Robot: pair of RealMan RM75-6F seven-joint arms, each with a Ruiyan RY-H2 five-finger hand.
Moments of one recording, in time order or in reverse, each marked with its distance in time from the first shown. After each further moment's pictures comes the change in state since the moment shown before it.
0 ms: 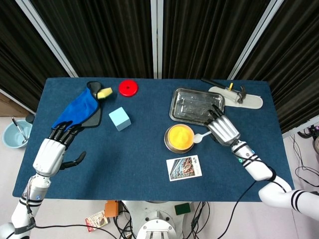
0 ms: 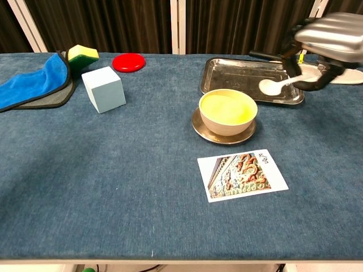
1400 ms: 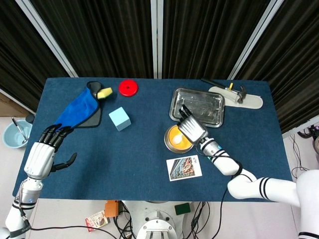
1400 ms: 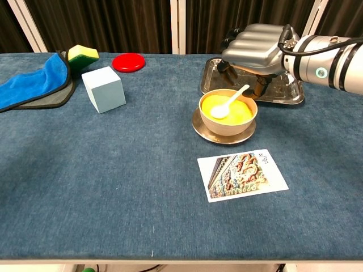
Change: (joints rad) left arm 0.047 -0.034 0.012 0.116 -0.018 0.050 -0.115; right arm 0.252 -0.137 -0.041 -0.056 0.349 -0.077 -0.489
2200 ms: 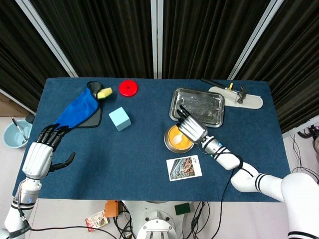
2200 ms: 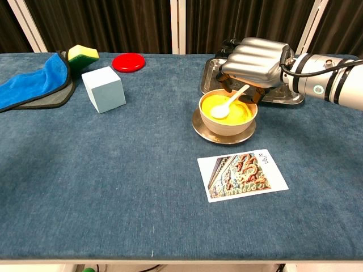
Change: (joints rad) left arm 0.008 0.005 -0.005 -0.010 -0.014 -0.003 0.005; right arm -0.026 -0.137 -0.057 0.361 -0.343 0.040 0.337
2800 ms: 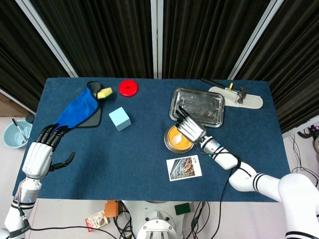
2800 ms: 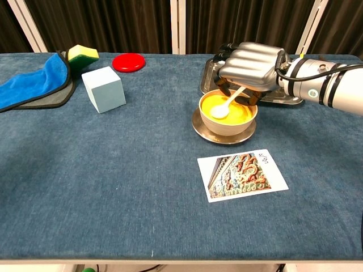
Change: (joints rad) left arm 0.002 -0.006 -0.001 0.013 -0.006 -0.004 -0.009; right arm -0.005 -0.030 0.020 0.037 -0.018 -0.029 0.006
